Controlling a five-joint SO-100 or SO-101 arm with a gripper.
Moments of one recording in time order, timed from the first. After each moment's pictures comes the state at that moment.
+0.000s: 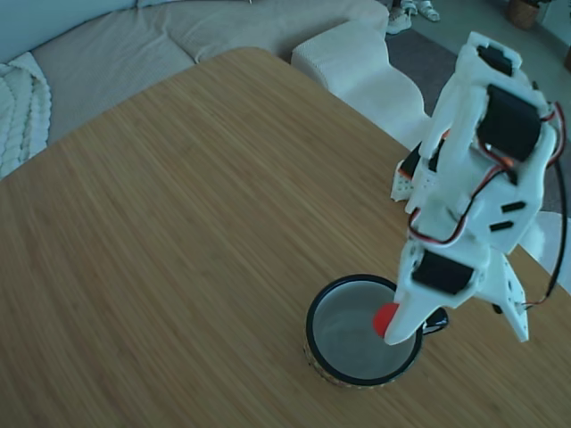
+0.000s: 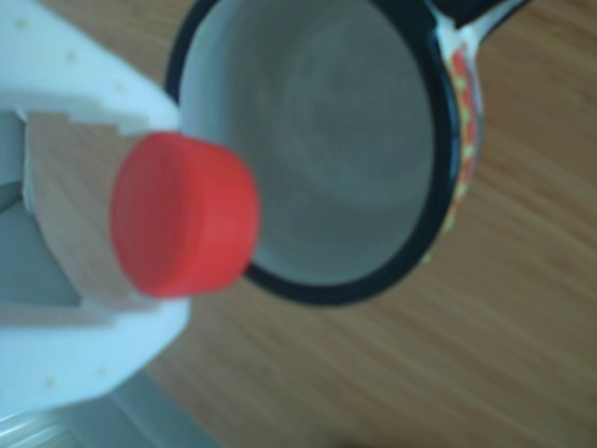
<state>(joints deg) -27.0 95.4 82.4 81.5 -8.0</state>
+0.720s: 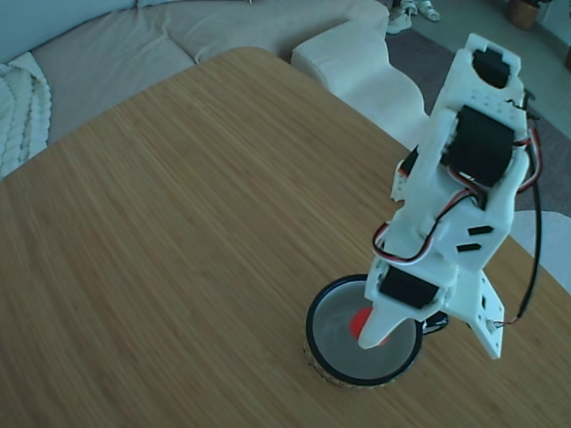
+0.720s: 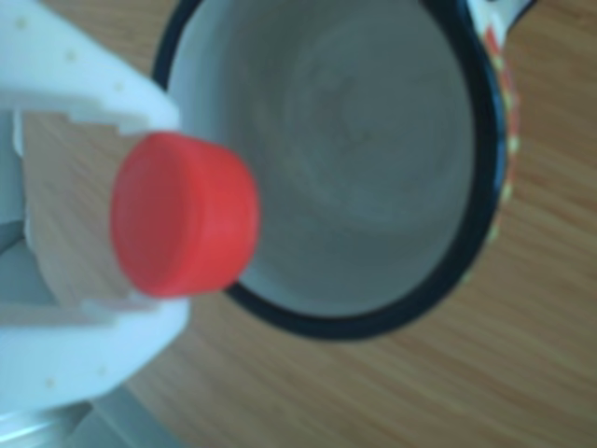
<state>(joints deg) -23.0 90.4 81.8 79.6 -6.9</state>
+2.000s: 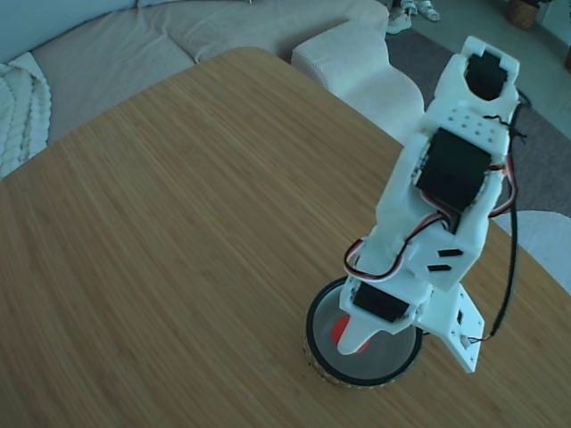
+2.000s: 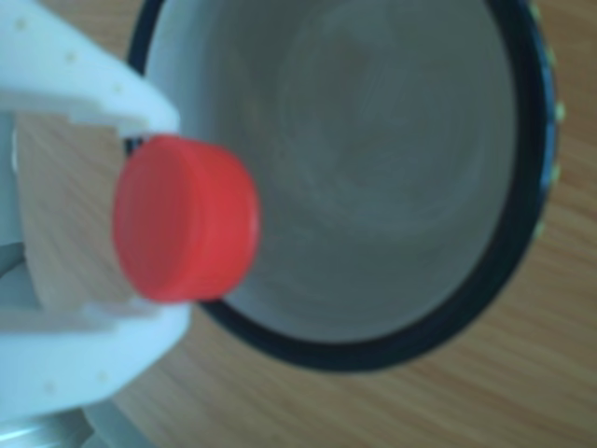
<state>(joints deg) -20.8 86.3 81.8 77.2 -6.9</state>
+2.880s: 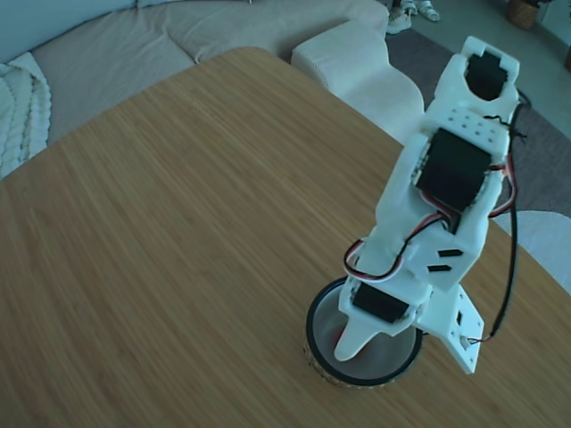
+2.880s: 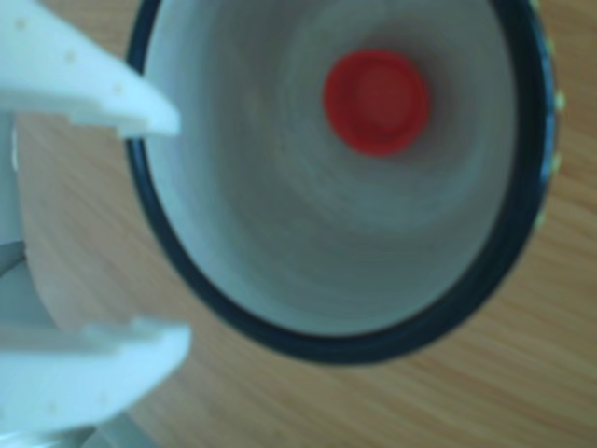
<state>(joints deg) -20.8 86.3 81.8 76.6 -6.9</state>
